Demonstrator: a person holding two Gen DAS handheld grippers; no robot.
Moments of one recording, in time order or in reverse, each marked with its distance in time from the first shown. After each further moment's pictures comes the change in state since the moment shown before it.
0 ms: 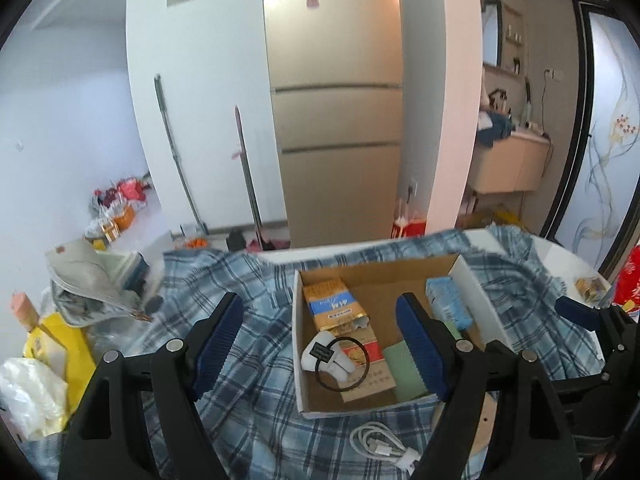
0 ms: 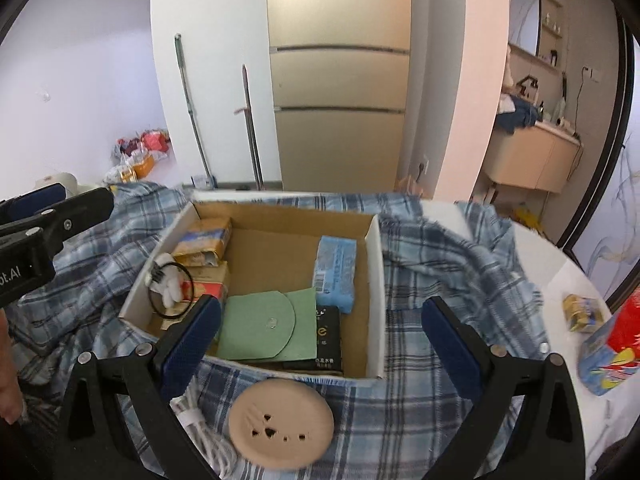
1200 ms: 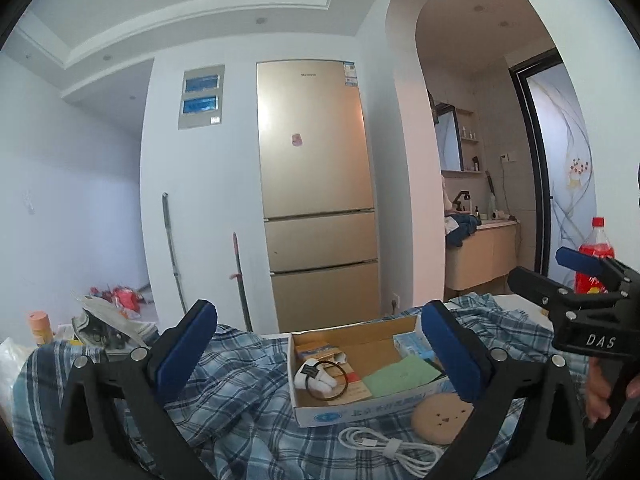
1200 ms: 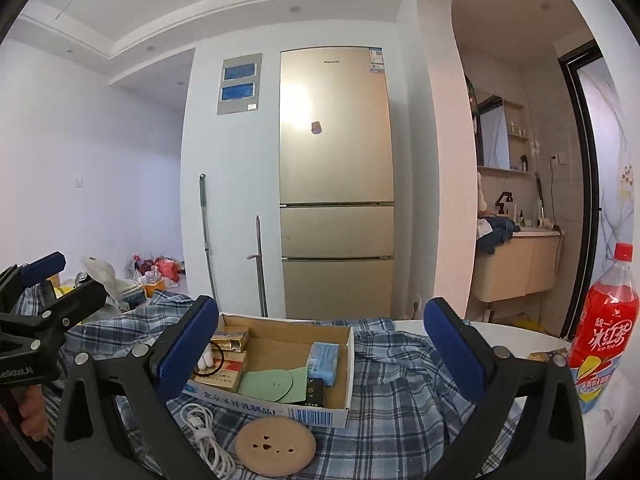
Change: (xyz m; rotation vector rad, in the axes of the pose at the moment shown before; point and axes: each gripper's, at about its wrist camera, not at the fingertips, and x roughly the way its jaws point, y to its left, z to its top) left arm -0.106 -0.008 -0.119 0.058 -0.534 -0.042; right arm -0.094 -0.012 -0.076 -0.009 -0.597 0.018
